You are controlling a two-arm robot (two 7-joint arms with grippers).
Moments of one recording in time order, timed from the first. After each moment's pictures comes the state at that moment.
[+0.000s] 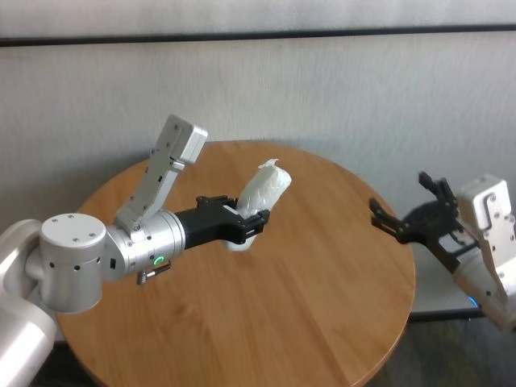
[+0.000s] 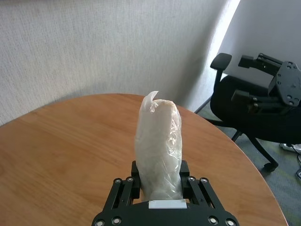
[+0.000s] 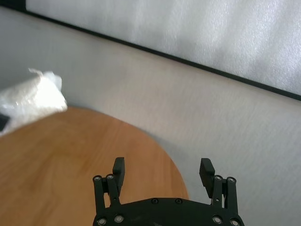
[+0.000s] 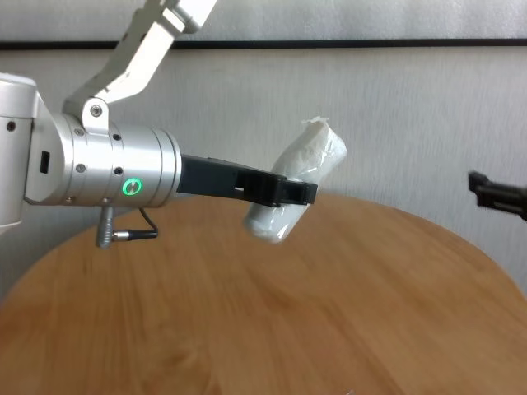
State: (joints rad) left arm -0.48 0.33 0.53 -1.40 -0.42 0.37 -0.43; right arm 0.22 0.58 -0.44 -1.45 0.29 -0.13 0.03
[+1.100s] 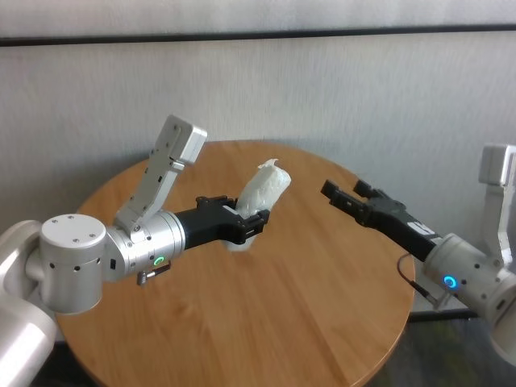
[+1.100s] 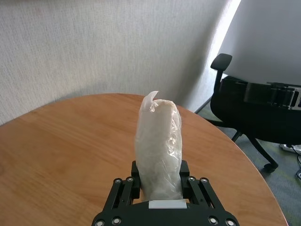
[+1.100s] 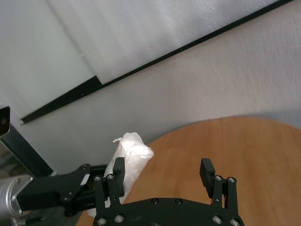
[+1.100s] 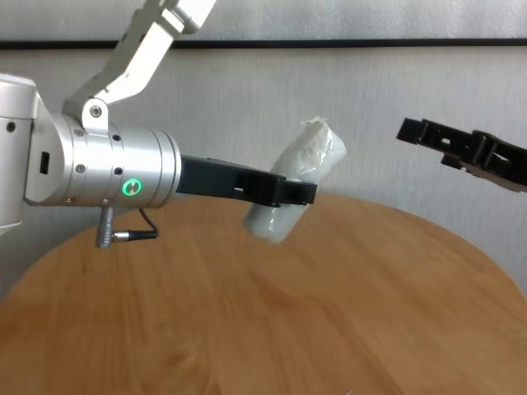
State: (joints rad) left arm -0.48 0.33 0.52 -1.40 -0.42 0.37 -0.43; right arm 0.24 0.44 -0.33 -1.47 0.83 0.12 0.38
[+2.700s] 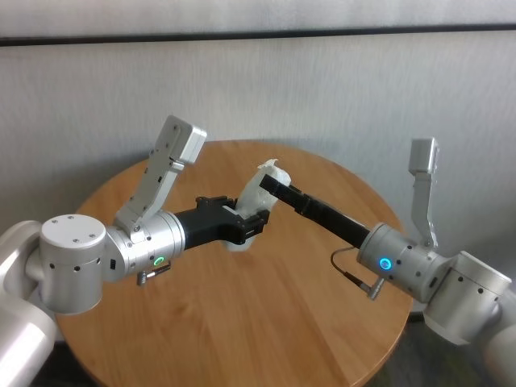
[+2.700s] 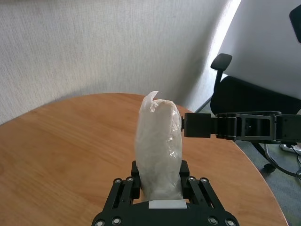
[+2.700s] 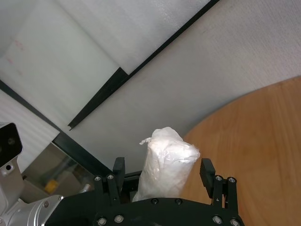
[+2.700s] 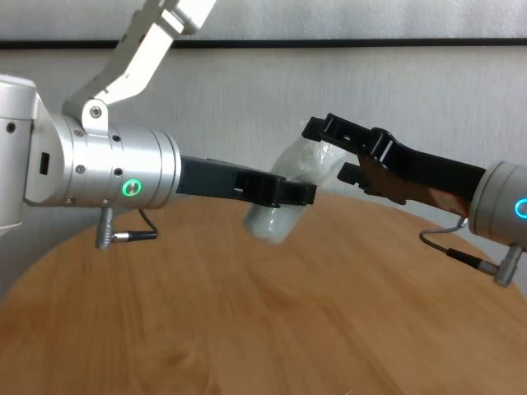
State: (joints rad) left arm -0.48 0.33 0.52 -1.40 -0.42 0.37 -0.43; right arm 0.41 0.30 -0.43 -1.25 1.07 0.26 0.45
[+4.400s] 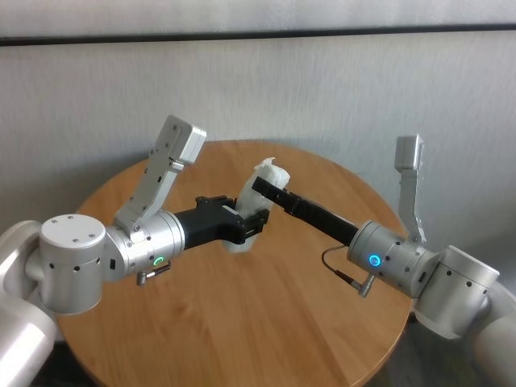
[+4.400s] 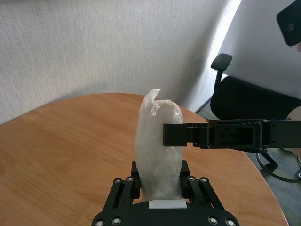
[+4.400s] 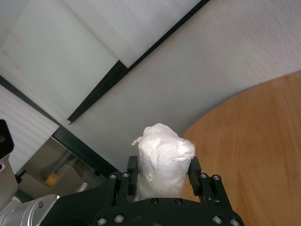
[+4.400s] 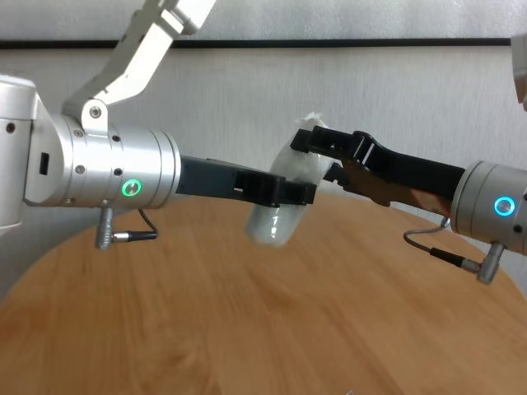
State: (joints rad) left arm -0.48 0.33 0.52 -1.40 -0.42 0.37 -0.43; right arm 0.45 0.29 -0.48 -1.20 1.08 0.27 0.45
